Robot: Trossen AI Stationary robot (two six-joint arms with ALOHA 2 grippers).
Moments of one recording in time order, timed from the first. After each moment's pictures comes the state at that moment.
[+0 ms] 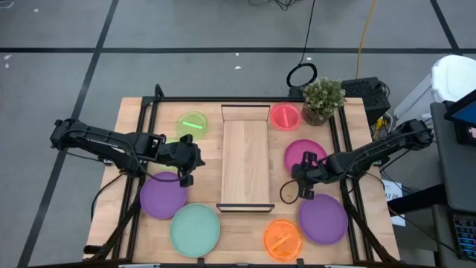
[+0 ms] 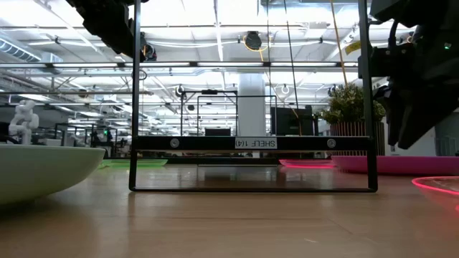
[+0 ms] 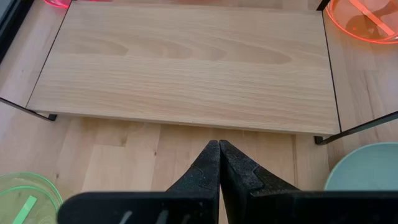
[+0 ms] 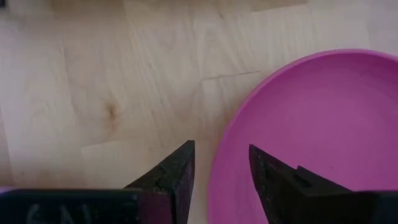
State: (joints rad) left arm -0.15 1.12 0.91 -0.63 -0.16 -0.17; right arm 0.32 1.19 0.59 -0.67 0.21 0.46
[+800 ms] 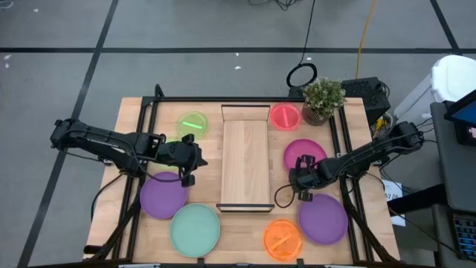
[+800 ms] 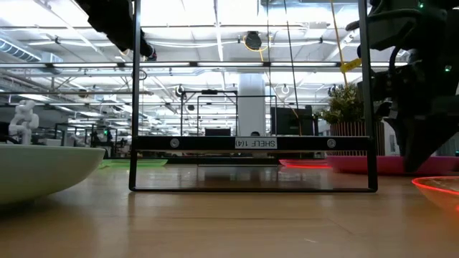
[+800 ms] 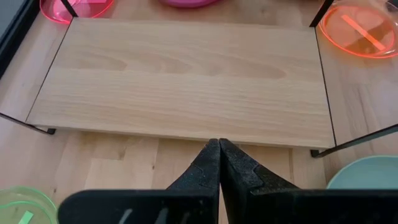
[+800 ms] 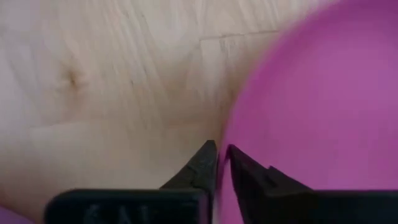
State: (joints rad) left arm -0.15 1.12 0.91 -0.57 -0.16 -0.16; right arm 0.32 1.35 0.59 -0.67 0.19 0.45
